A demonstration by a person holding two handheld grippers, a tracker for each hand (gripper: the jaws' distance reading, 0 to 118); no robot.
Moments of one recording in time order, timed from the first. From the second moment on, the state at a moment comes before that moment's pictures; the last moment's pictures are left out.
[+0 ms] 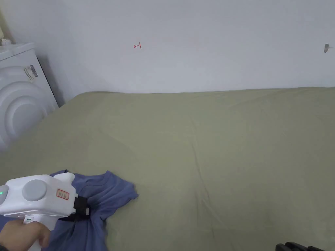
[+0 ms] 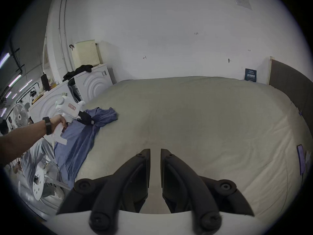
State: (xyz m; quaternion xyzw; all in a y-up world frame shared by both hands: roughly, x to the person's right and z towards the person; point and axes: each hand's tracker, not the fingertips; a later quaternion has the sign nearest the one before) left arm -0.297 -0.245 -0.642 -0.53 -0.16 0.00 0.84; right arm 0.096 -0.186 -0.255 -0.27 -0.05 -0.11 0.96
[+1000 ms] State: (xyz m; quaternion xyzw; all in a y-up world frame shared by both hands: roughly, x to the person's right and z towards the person) left arm 0.274 -0.141 -0.463 -0.40 -0.64 -0.12 0.64; right arm 0.216 -0.107 -0.120 -0.15 -0.24 -0.14 0.95
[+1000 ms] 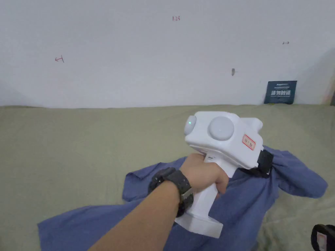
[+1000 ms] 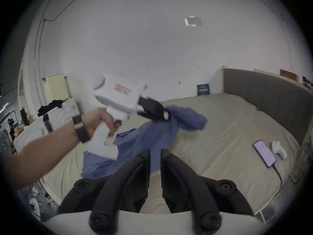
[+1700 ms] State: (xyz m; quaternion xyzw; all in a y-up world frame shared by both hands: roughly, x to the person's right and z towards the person) left arm -0.066 -0.080 -0.406 -0.23 -0.29 -0.06 0.93; right arm 0.242 -0.117 -0.165 -0.19 -0.21 -0.11 0.95
